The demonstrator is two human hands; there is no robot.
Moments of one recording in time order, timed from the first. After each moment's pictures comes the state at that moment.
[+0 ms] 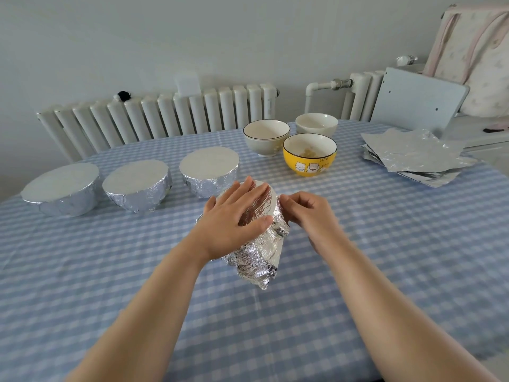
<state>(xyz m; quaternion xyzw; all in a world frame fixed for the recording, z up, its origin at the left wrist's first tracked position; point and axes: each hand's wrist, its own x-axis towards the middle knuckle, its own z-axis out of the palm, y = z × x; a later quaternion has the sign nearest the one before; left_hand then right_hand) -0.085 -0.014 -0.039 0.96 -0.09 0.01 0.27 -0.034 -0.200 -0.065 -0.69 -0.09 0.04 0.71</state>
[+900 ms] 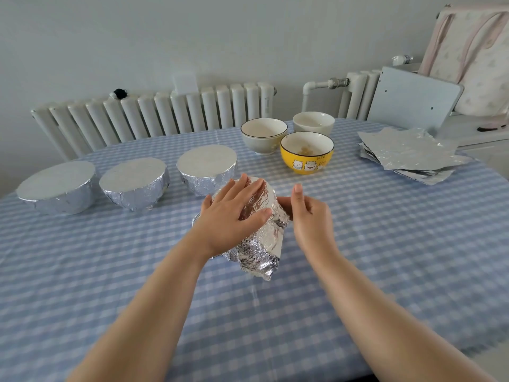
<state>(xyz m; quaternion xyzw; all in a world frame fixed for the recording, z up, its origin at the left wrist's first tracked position) -0.085 -0.019 -0.038 0.96 -0.07 0.01 0.27 -0.060 -0.190 -0.062 -0.78 -0.04 -0.08 0.62</state>
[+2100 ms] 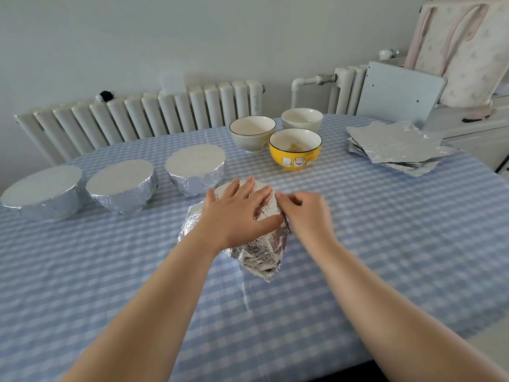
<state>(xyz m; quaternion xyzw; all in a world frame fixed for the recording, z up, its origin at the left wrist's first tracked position) -0.073 -0.053 -0.028 0.99 -0.08 -0.03 0.05 -0.051 -0.207 -0.058 -0.85 0.00 -0.07 0.52</state>
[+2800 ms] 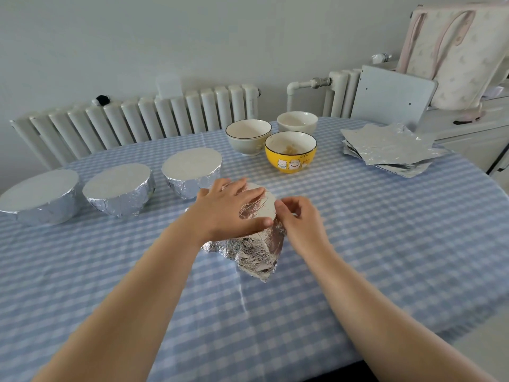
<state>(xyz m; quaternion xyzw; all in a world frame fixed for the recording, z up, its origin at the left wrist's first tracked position) -0.065 -0.033 -0.021 0.99 -0.11 -0.05 0.04 -0.062 -0.210 -0.072 -0.79 0.00 -0.03 0.62</state>
